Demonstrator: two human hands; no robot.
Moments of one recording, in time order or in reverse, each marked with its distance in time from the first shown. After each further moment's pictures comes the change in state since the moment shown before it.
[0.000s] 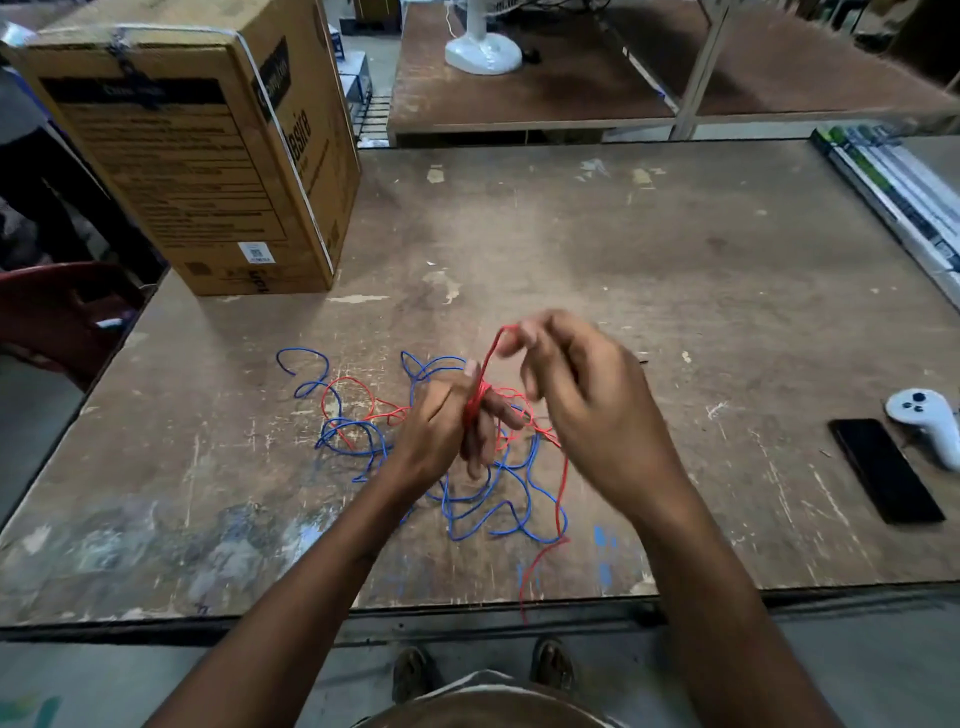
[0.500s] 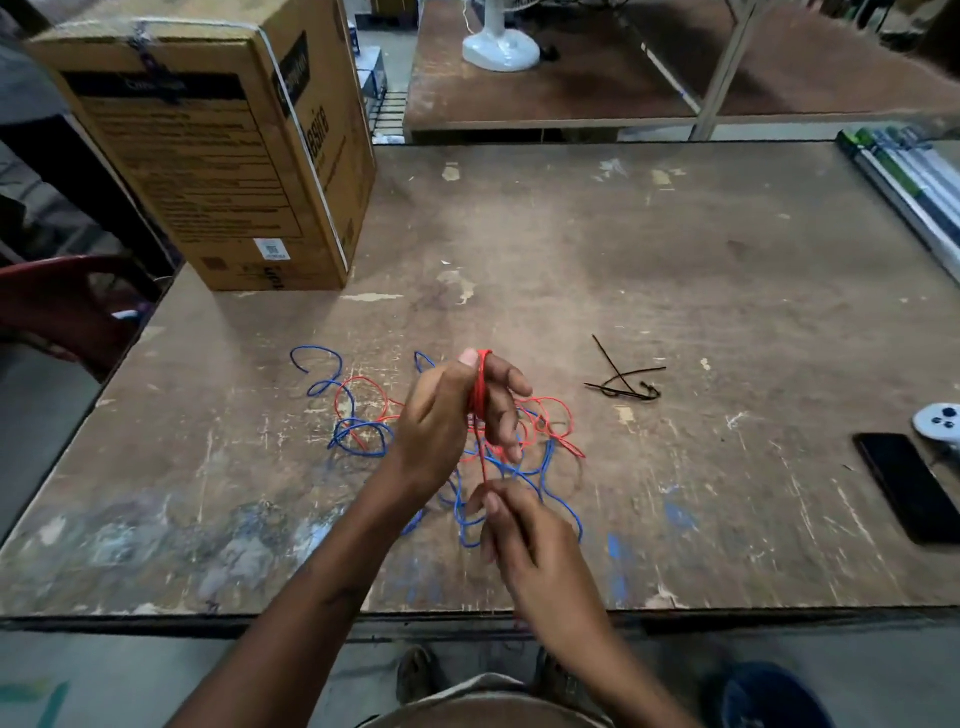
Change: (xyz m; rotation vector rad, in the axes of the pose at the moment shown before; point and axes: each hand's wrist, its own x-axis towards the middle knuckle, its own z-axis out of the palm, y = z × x) left_hand -0.008 0.029 -0.013 -0.250 -0.013 0.134; right_hand -0.098 0.075 0.079 0.088 -0.170 0.216
